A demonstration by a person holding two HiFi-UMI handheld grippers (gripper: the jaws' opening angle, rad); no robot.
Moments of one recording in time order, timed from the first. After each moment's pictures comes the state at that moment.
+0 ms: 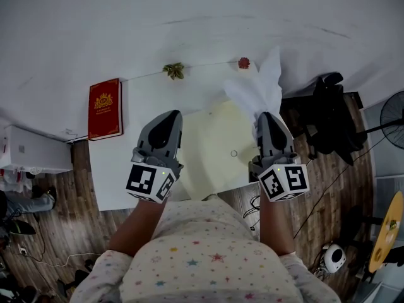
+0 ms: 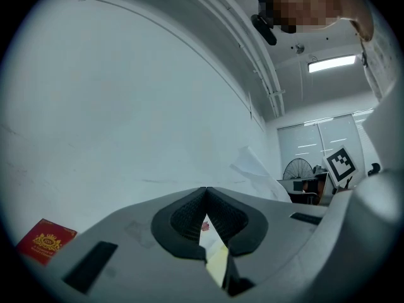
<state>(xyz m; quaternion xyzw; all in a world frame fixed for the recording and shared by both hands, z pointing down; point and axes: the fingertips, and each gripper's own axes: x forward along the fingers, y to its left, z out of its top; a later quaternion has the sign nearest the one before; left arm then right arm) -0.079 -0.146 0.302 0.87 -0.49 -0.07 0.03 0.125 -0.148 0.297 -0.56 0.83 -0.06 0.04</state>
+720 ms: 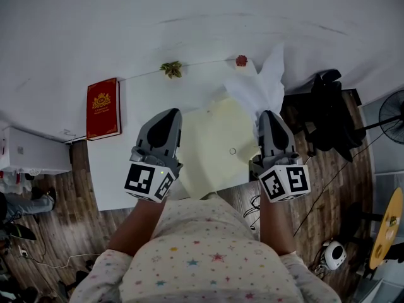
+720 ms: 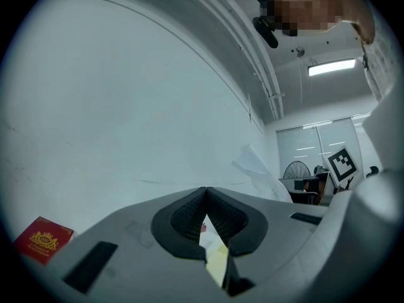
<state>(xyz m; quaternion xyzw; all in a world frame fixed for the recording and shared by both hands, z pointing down) -0.078 -0.145 0.300 0.87 -0.48 -0.08 0.04 0.127 -0.141 0.288 -0.57 0.82 -0.05 0.05</state>
